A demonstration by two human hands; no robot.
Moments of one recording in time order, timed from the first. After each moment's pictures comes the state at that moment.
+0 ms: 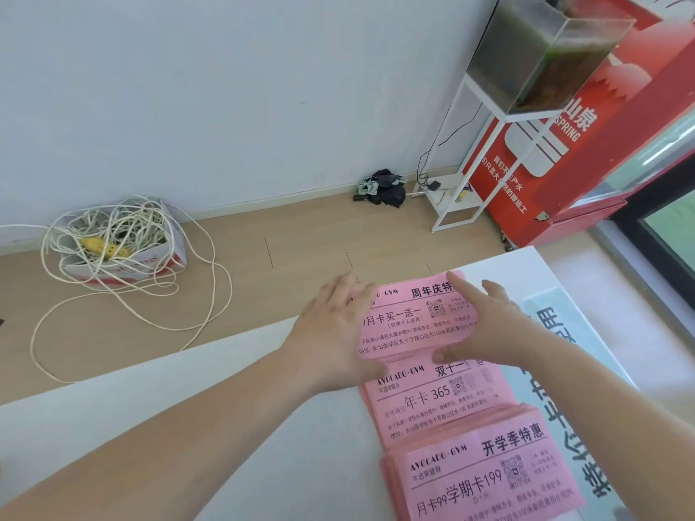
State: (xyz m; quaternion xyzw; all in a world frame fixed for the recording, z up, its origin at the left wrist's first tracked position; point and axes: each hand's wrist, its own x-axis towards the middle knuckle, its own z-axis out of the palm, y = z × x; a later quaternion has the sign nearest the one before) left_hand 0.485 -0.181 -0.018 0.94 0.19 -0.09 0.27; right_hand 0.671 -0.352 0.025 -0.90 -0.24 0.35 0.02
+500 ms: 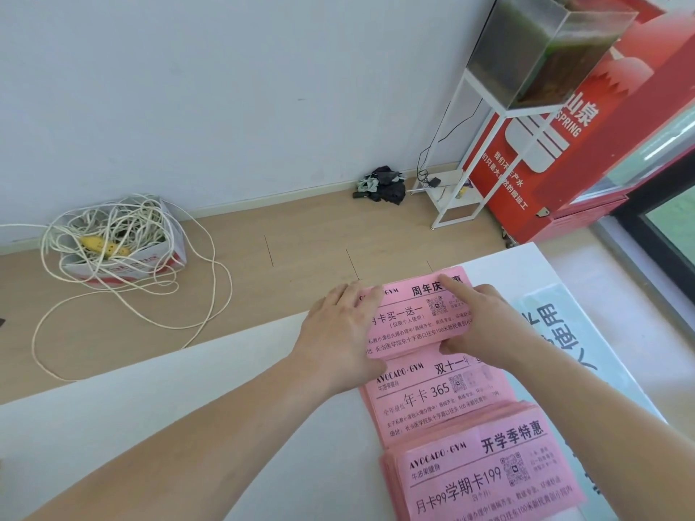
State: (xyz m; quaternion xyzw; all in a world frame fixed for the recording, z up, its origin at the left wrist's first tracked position) left_hand 0.494 -0.195 -0.028 0.95 0.21 -0.07 0.24; right_hand 0.670 -0.354 0.009 -0.92 -0.28 0.28 0.04
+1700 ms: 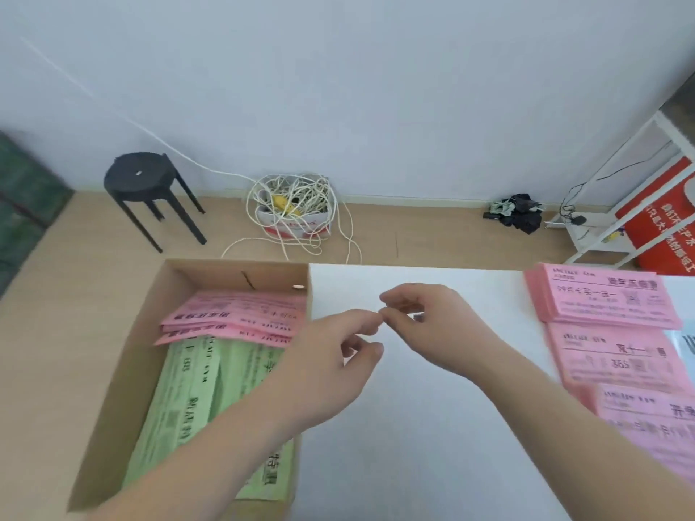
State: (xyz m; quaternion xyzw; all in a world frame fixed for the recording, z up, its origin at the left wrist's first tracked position) left_hand 0.111 -0.202 0.079 0.75 0.42 0.13 0.49; right_hand 0.302 -0.240 0.073 -0.76 -0.49 0.35 0.24
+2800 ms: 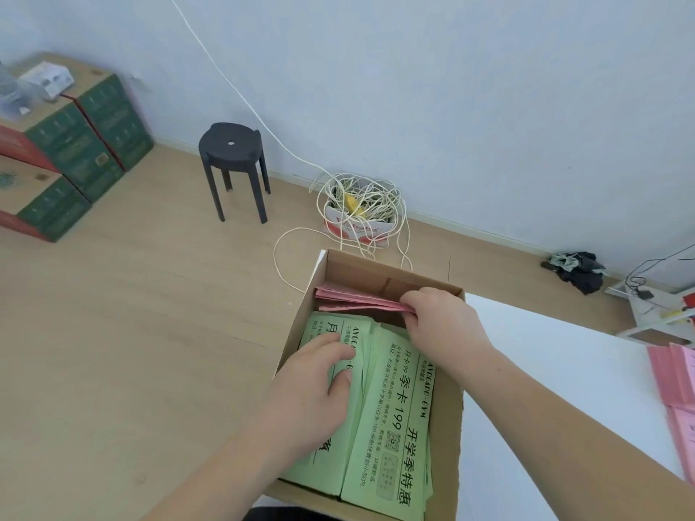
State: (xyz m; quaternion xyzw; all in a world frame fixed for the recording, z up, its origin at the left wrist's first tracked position) left_hand -0.105 -0.154 0.016 0.66 0.57 0.14 0.47; right_hand 0.122 -0.109 0.028 -0.72 -0.68 0.12 -0.03
